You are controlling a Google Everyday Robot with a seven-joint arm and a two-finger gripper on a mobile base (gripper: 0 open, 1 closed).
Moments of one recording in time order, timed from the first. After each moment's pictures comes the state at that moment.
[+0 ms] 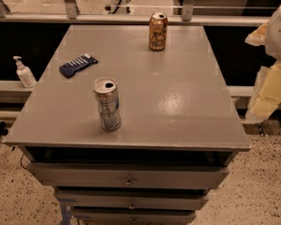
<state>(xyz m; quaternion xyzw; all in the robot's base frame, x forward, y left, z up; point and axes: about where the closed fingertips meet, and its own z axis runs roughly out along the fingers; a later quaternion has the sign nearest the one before) 0.438 -0.216 0.979 -0.60 0.78 -0.04 0.16</state>
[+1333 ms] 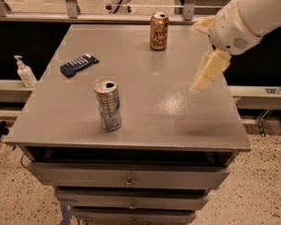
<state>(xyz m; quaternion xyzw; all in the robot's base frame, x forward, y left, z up) 0.550 -0.137 0.949 -0.65 0.69 0.06 0.31</state>
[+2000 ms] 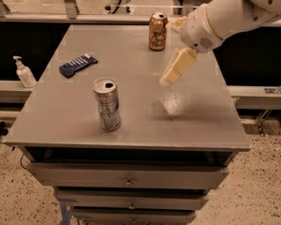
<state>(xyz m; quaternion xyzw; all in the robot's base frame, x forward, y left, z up) 0.595 -0.075 0.937 -0.64 0.66 0.12 0.37</state>
